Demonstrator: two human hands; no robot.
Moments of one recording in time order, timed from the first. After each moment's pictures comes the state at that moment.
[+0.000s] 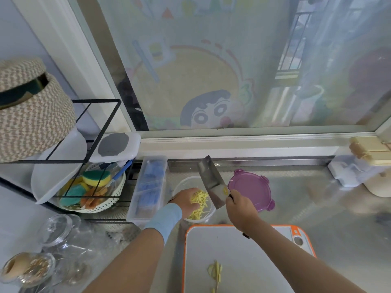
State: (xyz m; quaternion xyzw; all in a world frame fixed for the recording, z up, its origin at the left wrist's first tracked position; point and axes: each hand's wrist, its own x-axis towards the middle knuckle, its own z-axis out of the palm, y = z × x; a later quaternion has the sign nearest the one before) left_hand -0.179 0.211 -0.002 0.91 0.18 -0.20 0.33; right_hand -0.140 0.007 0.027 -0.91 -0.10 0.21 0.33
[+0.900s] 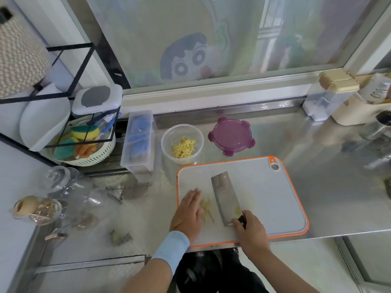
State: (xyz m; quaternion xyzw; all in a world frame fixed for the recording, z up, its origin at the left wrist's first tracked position) left_hand -0.386 0.096 -0.081 0.96 0.07 -0.07 0.26; right_hand -0.365 -0.113 -0.077 -0.90 0.06 0.20 0.38
